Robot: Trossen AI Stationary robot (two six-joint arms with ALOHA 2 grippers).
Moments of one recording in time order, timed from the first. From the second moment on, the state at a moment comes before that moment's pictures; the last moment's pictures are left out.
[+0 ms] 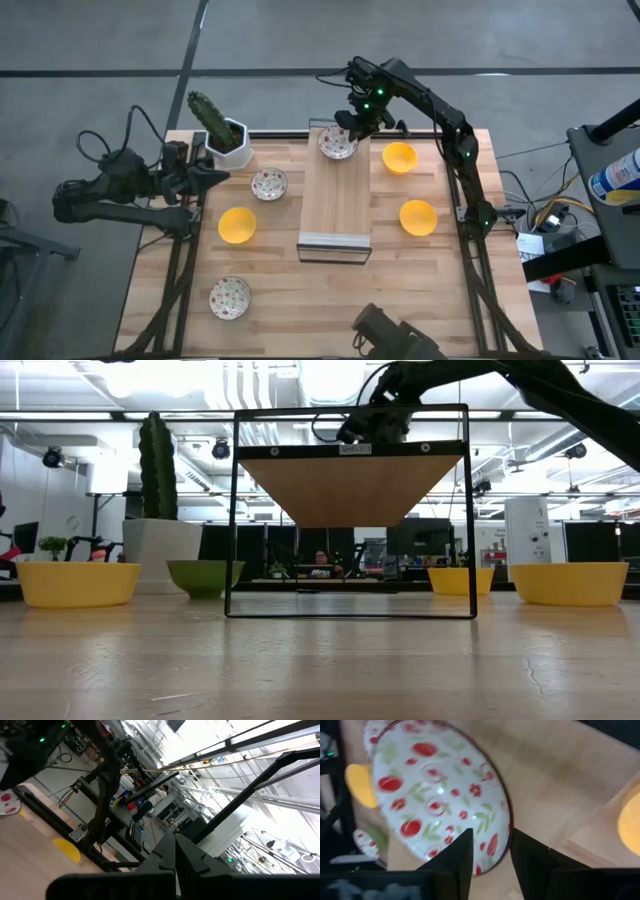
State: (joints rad) left arm 0.00 0.52 0.78 -0.10 -0.02 -0.84; right arm -0.70 2.18 2.35 -1.57 -0.48 0.54
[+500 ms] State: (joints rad) left arm 0.00 0.61 0.78 -0.28 -0.08 -0.97; right arm -0.66 1.93 2.35 -1.55 -0.49 0.51
